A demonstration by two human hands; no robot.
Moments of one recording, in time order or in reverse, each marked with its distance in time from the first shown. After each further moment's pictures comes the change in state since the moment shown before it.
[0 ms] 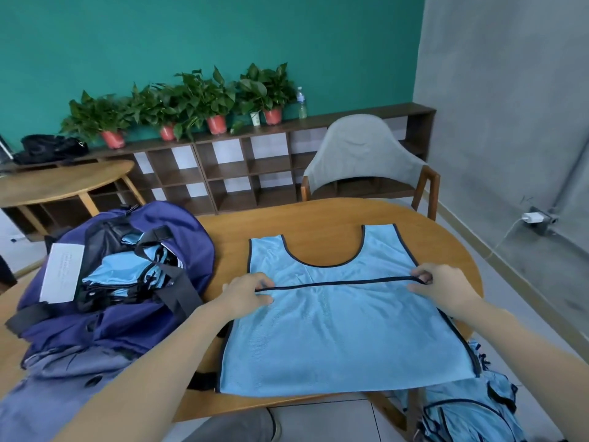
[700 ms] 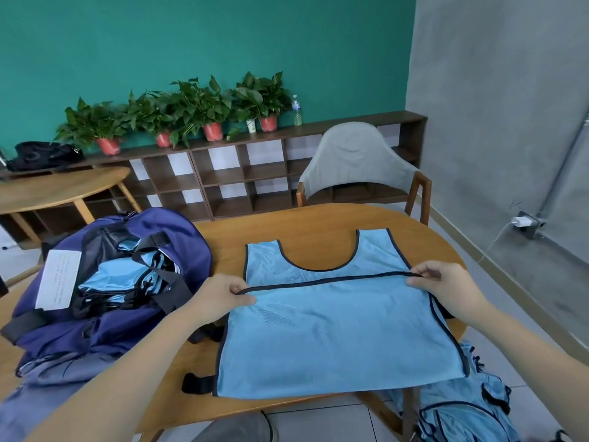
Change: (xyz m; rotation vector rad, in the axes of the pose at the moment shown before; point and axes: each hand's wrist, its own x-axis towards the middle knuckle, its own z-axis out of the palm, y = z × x) left_hand -0.021 -0.023 -0.029 -0.235 0.101 0.094; right_hand -0.021 -0.005 -0.020 0.335 0.088 -0.094
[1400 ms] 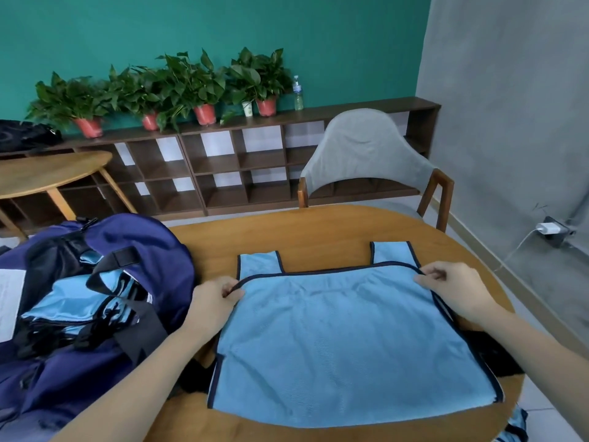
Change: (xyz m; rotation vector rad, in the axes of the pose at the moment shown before) left_hand 0.081 -0.026 0.023 -0.002 0.306 -0.080; right_hand 0.107 0.025 0.025 -0.219 0.045 0.068
